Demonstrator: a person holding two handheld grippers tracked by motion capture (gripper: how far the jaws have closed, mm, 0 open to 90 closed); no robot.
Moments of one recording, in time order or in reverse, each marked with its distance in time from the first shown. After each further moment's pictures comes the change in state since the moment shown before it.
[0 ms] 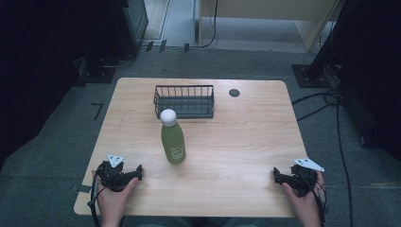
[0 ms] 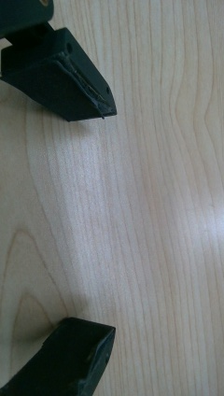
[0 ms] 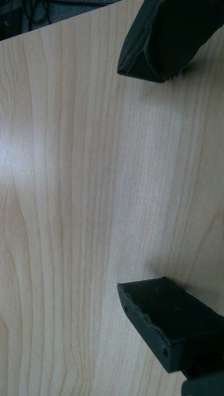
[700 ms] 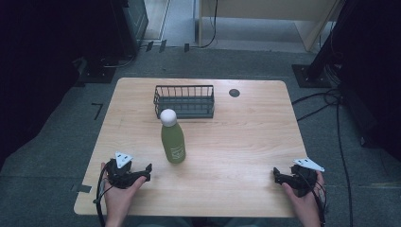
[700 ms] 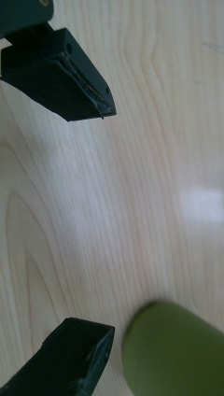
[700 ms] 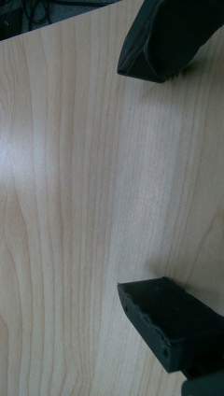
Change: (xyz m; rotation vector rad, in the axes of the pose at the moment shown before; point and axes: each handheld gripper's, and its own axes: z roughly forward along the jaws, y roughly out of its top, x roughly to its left) left arm -0.034 0.021 -0.027 -0.081 -0.139 0.066; right arm 0.000 0.000 0.000 -0.001 -0.001 -0.001
